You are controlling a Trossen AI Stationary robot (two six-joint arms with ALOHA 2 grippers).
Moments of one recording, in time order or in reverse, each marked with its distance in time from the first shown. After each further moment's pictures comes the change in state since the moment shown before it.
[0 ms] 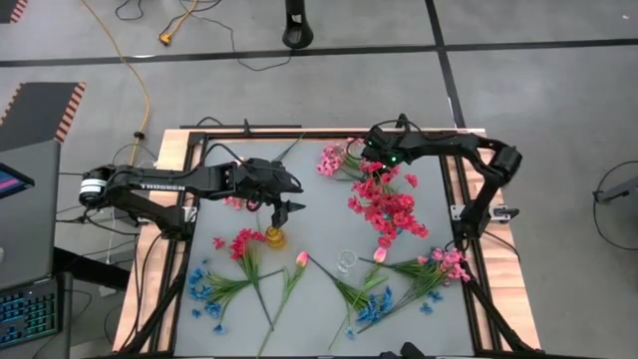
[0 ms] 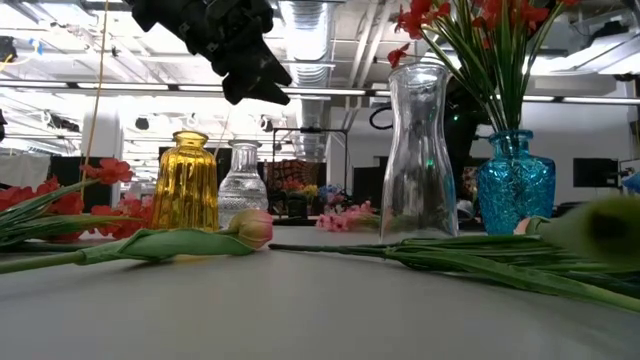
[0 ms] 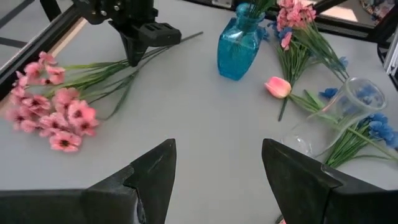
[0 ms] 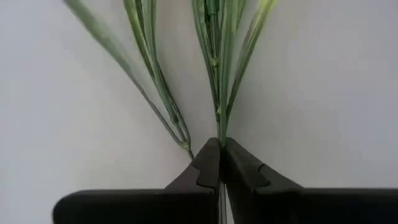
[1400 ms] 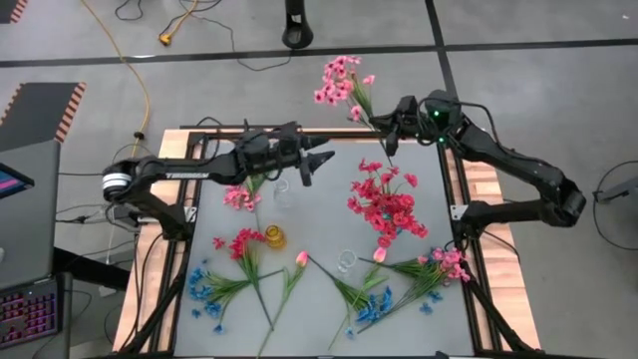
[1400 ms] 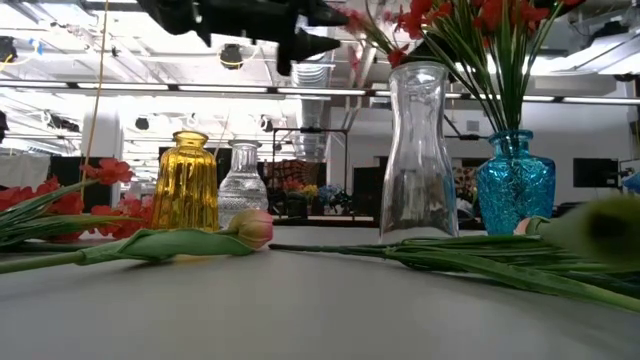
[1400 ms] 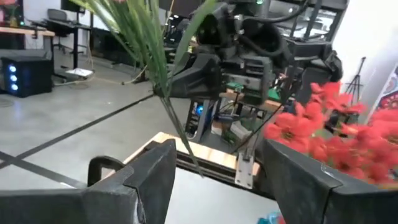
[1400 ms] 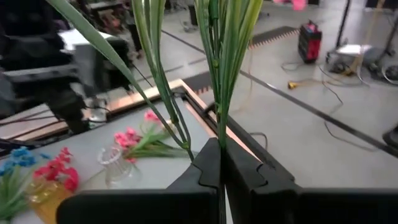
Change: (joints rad) left arm 0.158 0.210 0.124 0.703 -0.021 -0.089; right arm -0.035 -0.592 0.005 0.398 -0.145 0.002
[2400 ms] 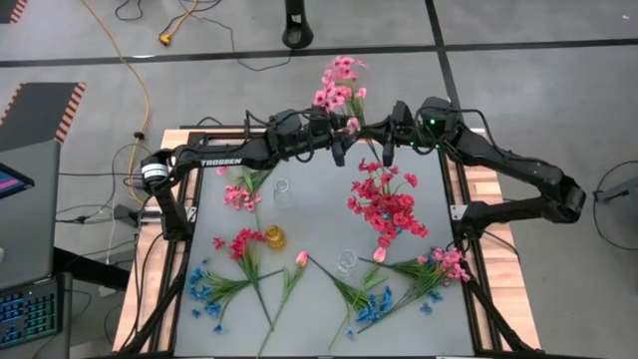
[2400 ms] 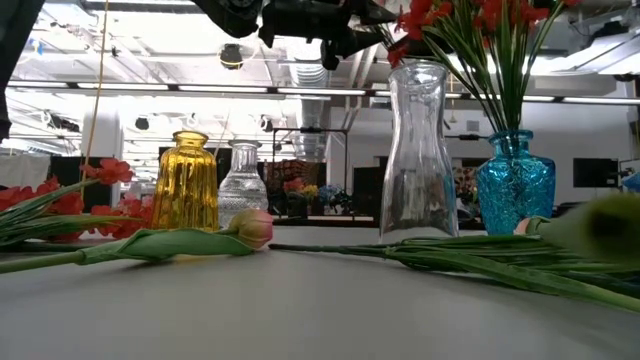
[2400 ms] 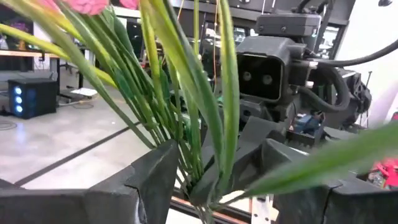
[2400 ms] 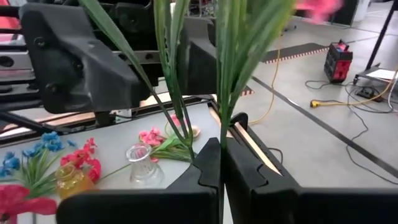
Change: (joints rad) left arm 0.032 0.290 0.389 -0.026 -0.003 0.020; right arm 0.120 0.005 0.000 0.035 -0.002 -0.063
